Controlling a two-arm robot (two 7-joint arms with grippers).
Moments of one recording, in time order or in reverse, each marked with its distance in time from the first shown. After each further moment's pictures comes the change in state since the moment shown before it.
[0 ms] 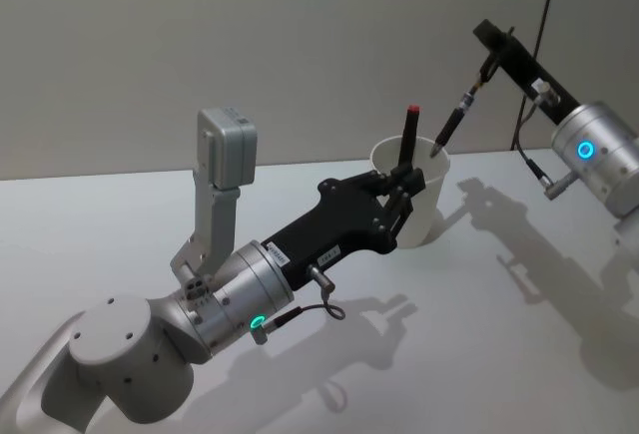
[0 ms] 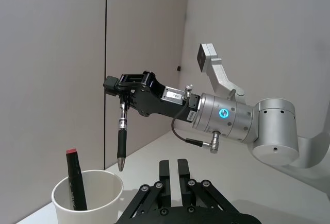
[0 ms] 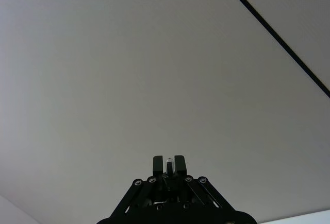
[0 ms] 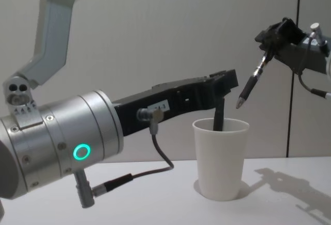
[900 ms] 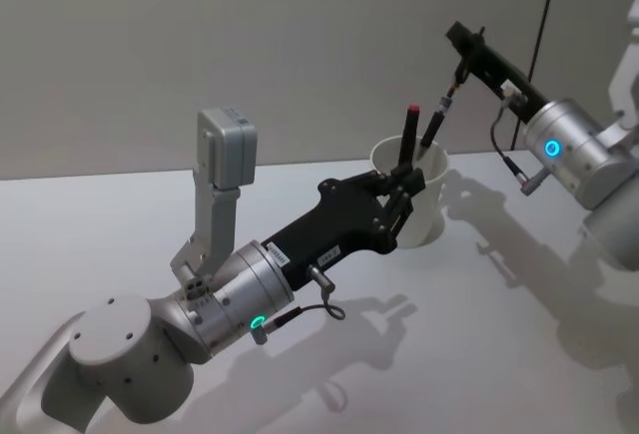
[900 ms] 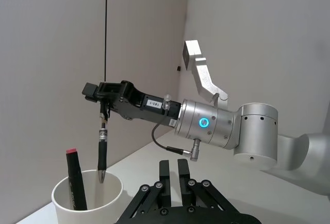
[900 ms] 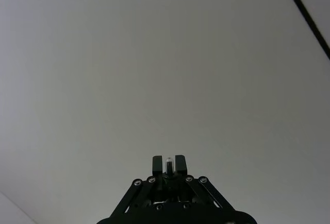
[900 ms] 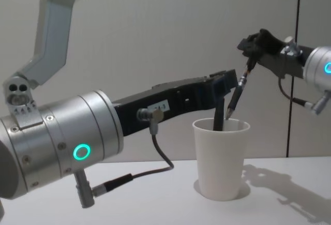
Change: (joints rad) left arm 0.000 0.000 0.000 0.000 0.000 0.000 0.000; right arm 0.078 -0.034 -0.042 0.137 -0.158 -0.045 0.083
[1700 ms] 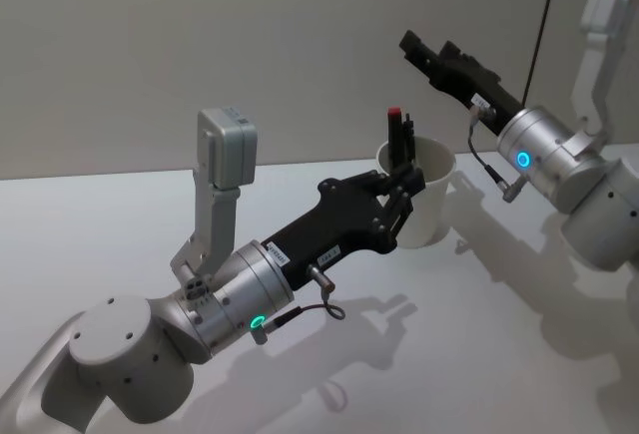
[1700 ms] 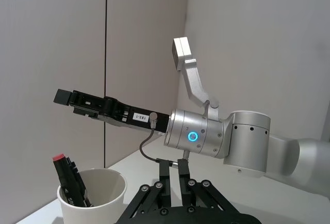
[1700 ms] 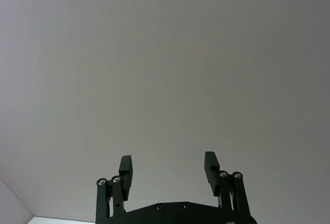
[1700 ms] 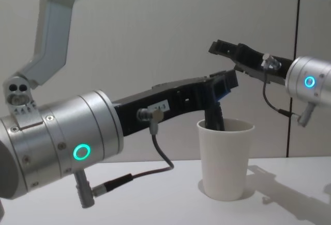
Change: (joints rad) left arm 0.000 0.000 0.000 0.000 0.000 0.000 0.000; right arm 0.035 -0.019 -0.041 0.076 -0.174 -0.048 0.068
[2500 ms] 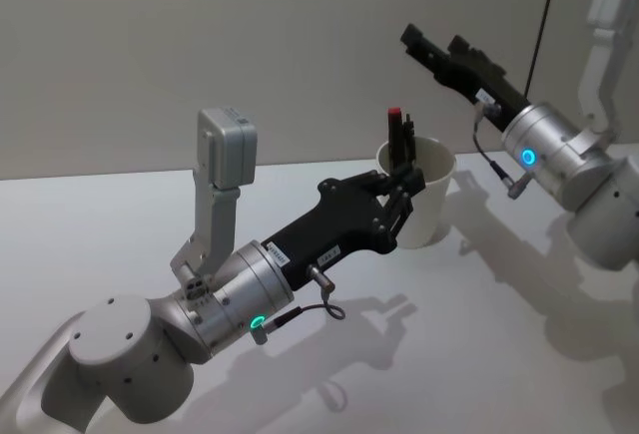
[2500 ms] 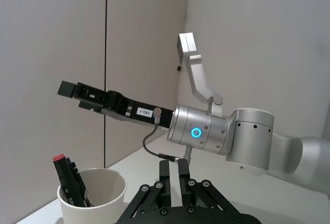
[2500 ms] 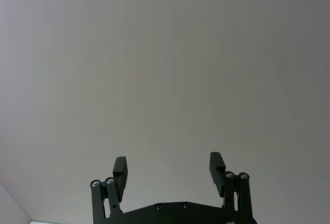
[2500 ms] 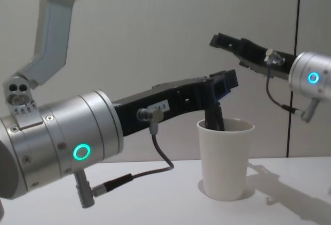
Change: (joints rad) left arm 0.000 0.000 0.000 0.000 0.000 0.000 0.000; right arm -0.009 0.009 0.005 -0.026 -0.009 -0.016 0.001
